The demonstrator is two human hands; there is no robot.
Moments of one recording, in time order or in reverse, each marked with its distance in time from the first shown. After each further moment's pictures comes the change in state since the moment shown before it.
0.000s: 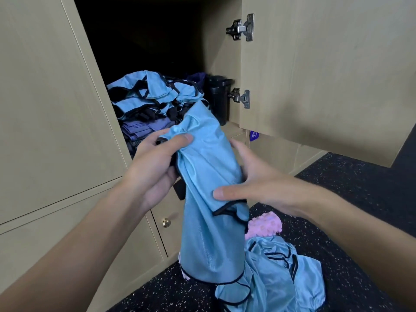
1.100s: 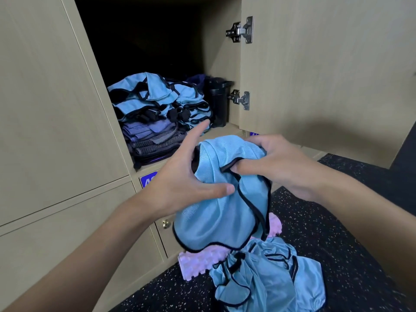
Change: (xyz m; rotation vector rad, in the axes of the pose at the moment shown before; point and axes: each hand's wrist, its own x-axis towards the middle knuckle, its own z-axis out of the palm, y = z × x) left_hand -0.017 -0.014 0.002 0.872 -0.376 0.345; right_hand -0.007 -0.025 -0.018 -0.120 0.242 -0.046
